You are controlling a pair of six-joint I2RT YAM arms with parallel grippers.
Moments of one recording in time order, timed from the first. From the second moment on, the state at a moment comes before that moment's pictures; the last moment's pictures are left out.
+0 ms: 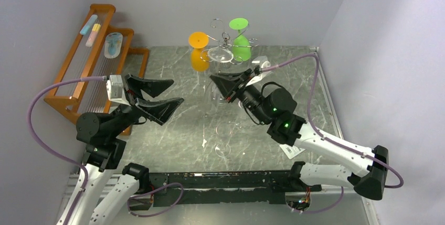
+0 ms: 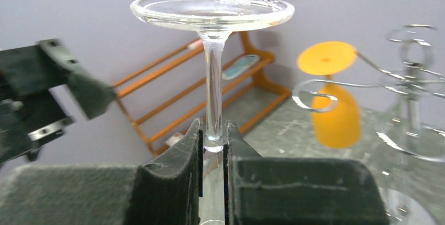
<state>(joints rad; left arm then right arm) -0.34 0.55 0.81 0.24 0.61 -0.59 1.04 1.08 0.97 0.44 0.21 0.24</state>
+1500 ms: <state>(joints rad) -0.34 0.68 0.88 -0.18 0.21 -0.54 0.81 1.48 1.00 0.59 0.31 0.23</state>
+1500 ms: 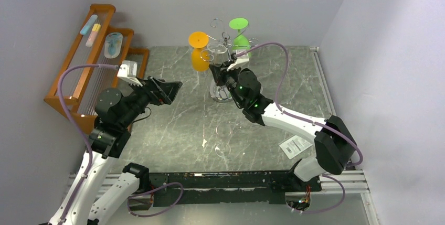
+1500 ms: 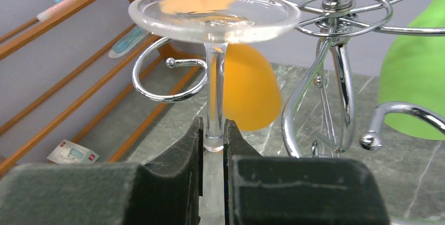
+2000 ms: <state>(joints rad) -0.34 0.69 0.93 -0.22 0.19 -0.55 0.82 1.55 1.02 0.63 0.30 0.22</state>
